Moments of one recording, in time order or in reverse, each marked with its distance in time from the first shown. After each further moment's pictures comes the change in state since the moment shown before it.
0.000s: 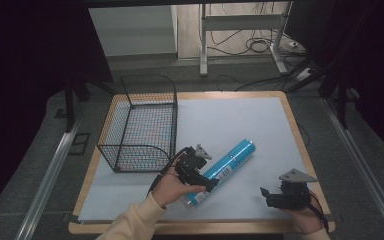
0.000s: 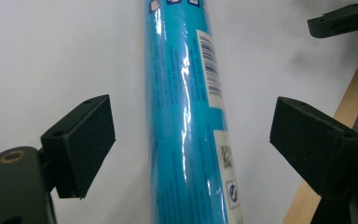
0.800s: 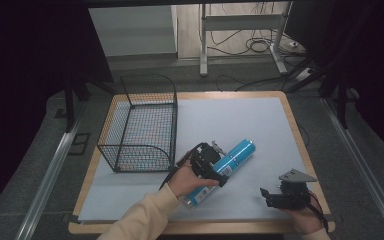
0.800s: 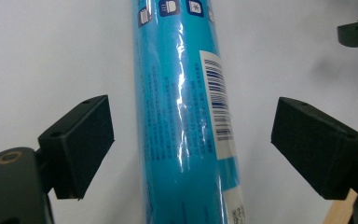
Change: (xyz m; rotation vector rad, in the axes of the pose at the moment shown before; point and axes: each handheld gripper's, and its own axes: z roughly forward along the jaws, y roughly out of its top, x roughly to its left) left arm 0.001 0.027 0.037 0.094 0.011 0.019; right arm 0.000 -0.001 0.002 0.011 0.008 0.003
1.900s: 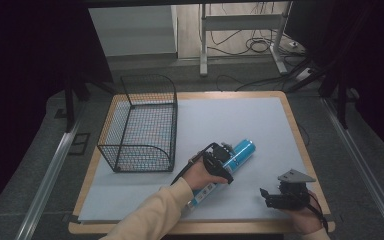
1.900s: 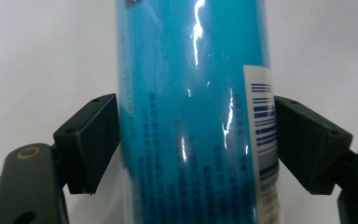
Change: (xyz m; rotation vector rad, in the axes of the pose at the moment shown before) left arm 0.005 0.020 0.056 0.197 0.018 -0.038; right arm 0.002 0.000 0.001 0.007 -0.006 -0.020
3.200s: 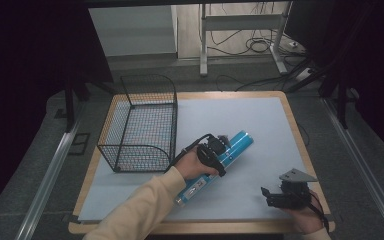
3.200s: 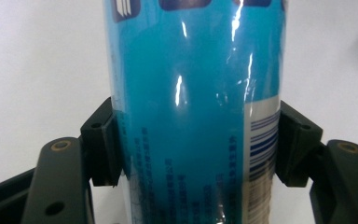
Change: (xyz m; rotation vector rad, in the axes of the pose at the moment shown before) left arm 0.018 0.005 -0.043 0.049 -0.040 0.070; right arm -0.003 0.001 -0.002 -0.015 -0.010 0.009
